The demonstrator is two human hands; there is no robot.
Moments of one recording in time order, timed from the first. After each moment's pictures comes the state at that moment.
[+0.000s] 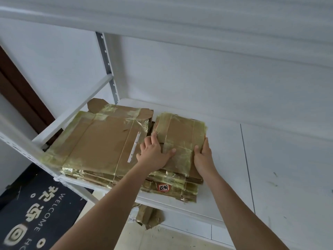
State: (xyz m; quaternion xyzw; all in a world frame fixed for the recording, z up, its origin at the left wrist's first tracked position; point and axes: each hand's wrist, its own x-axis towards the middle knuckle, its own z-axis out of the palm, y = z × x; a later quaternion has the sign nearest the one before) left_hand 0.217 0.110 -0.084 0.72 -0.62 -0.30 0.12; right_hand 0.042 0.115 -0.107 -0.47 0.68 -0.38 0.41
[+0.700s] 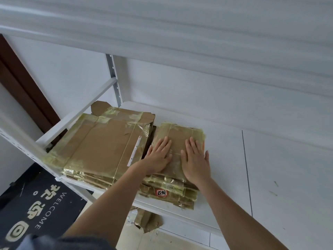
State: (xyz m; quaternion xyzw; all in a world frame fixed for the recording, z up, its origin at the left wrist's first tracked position) left_hand 0.220 0.092 -0.100 0.57 -0.77 -0.29 0.03; right_hand 0.050 0.106 -0.110 -0.71 0.67 -0.11 0.17
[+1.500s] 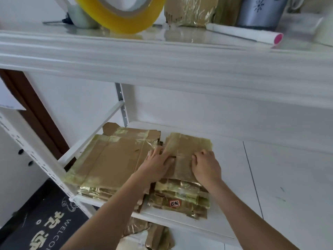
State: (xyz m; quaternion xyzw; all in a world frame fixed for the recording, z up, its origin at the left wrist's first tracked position) left_hand 0.256 0.109 -0.052 0.59 -0.77 -0.23 0.11; right_hand 0.059 0.118 -0.056 -0.70 0.70 -0.14 0.03
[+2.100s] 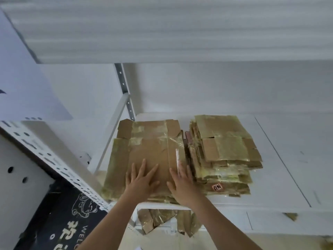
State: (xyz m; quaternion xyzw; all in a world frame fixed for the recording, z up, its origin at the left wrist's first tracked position) left_hand 0.447 0.118 -0.144 0.61 -0.76 -0.20 -0.08; right_hand 0.266 0.163 -0.126 -0.69 0.67 -0.04 0.27
